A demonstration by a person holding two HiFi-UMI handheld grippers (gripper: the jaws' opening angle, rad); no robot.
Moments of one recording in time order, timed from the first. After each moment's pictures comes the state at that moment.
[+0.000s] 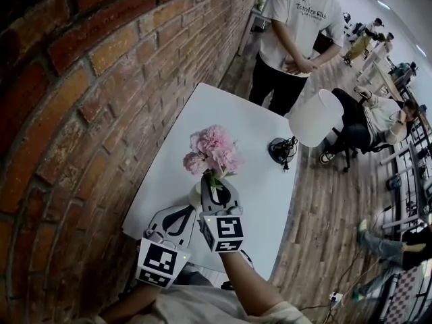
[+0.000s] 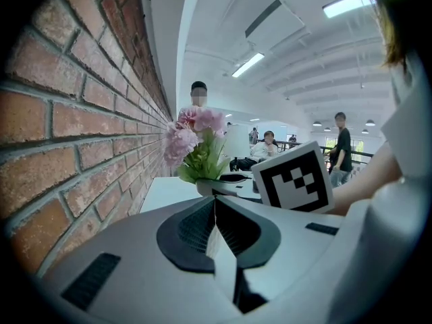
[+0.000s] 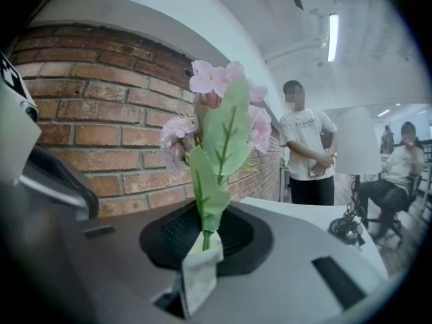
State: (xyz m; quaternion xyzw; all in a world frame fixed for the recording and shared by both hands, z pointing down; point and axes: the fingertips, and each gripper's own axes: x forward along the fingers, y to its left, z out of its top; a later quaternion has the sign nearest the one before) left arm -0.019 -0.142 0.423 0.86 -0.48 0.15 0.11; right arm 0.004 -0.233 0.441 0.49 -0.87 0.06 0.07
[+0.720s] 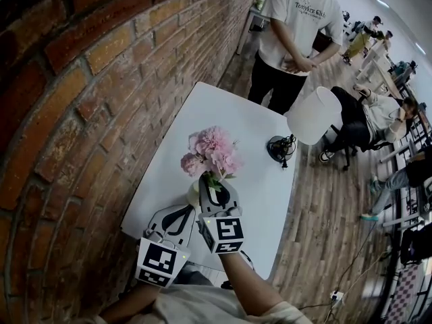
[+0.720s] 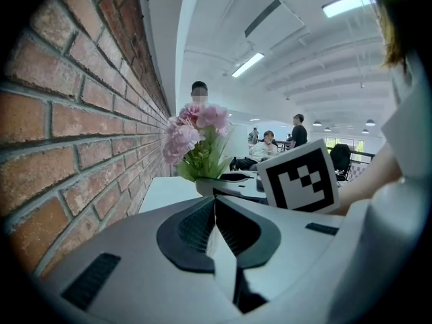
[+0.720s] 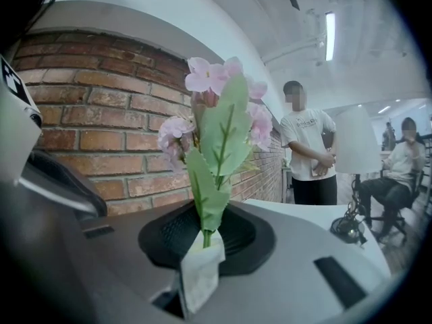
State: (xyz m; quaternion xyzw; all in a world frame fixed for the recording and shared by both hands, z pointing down) left arm -0.017 -0.139 0.427 0.86 -0.48 0.15 0.11; right arm 0.005 -0.226 0.440 0.48 -0.87 0.06 0.05
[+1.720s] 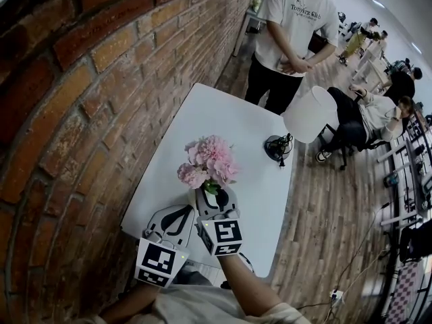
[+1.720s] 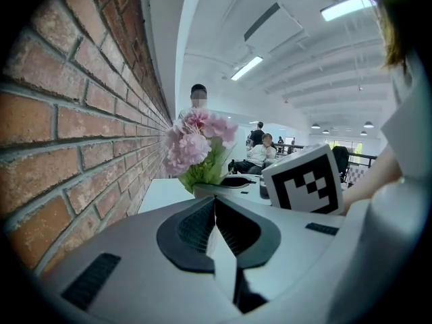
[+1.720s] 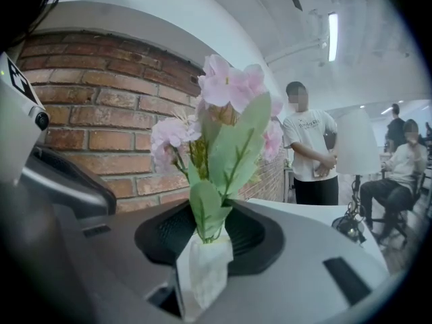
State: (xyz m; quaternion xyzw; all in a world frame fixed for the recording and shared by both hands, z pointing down) left arm -0.019 -0.129 0.422 0.86 -0.48 0.14 0.10; right arm 0.000 -0.209 0.440 0.47 -0.88 0.06 0.06
